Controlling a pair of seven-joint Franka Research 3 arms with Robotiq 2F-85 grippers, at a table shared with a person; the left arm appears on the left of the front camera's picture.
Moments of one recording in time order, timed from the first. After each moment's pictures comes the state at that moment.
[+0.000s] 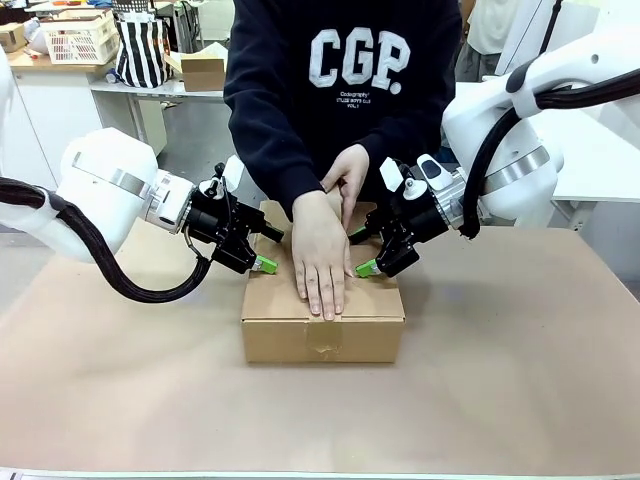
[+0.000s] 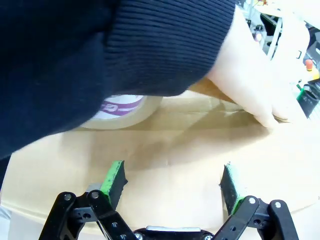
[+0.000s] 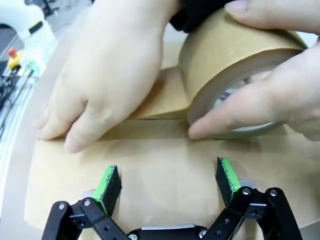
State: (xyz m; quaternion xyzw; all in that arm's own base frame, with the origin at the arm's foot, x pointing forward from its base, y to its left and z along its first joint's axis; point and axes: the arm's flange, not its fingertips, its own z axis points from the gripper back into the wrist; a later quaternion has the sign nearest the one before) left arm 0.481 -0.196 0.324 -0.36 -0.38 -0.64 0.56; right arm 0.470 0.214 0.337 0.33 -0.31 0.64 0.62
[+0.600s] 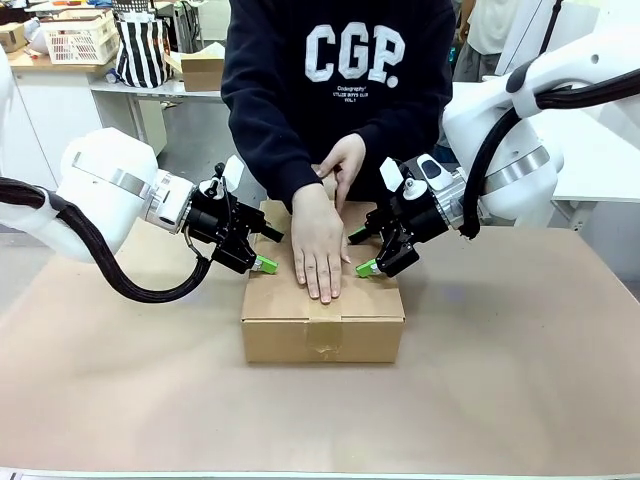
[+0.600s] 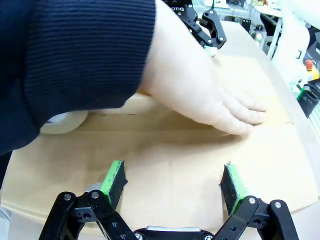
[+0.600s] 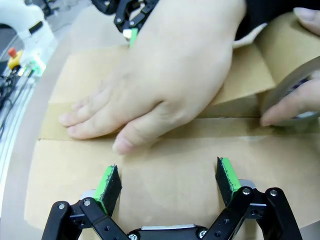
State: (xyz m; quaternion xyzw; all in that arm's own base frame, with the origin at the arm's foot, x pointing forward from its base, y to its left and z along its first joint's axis) left arm 0.481 -0.196 0.324 -0.36 -0.38 -0.64 0.56; right arm 0.470 0.214 0.337 0.33 -0.31 0.64 0.62
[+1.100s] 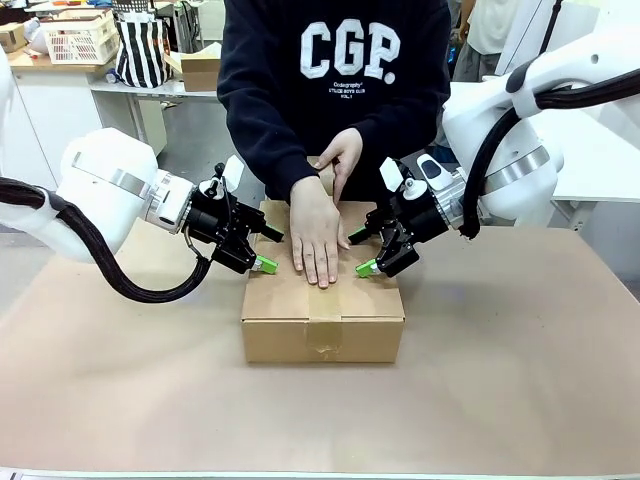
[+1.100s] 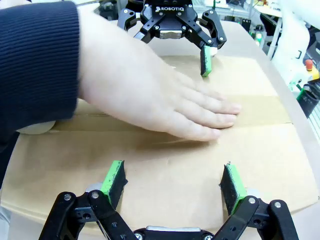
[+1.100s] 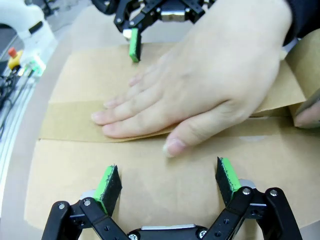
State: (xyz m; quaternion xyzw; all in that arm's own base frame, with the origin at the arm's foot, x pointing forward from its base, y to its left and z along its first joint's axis) left arm 0.481 -0.196 0.324 -0.36 -0.38 -0.64 0.56; right arm 0.470 0.214 0.337 0.33 -0.31 0.64 0.62
